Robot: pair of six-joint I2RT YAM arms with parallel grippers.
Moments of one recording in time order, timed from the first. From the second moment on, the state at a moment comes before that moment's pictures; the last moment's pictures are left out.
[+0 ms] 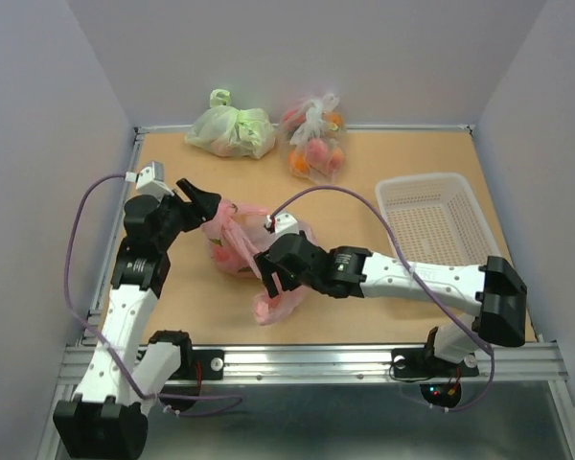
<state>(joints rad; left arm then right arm) -0.07 0.89 0.74 -0.13 0.24 -0.60 1.22 1.57 1.21 -0.46 0.34 0.55</state>
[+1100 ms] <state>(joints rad) -0.46 0.71 0.34 -0.18 0.00 -1.01 1.09 1.75 1.39 -0.44 0.42 0.29</state>
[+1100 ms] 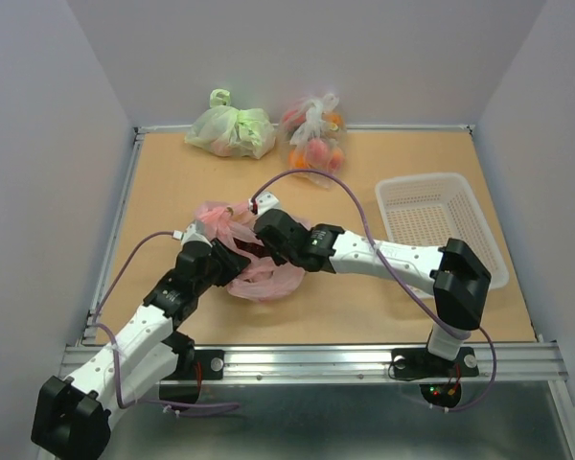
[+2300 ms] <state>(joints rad) -0.18 1.08 0.84 -0.25 0.15 -0.54 0.71 1.31 1.35 -0.47 -0.06 0.36</state>
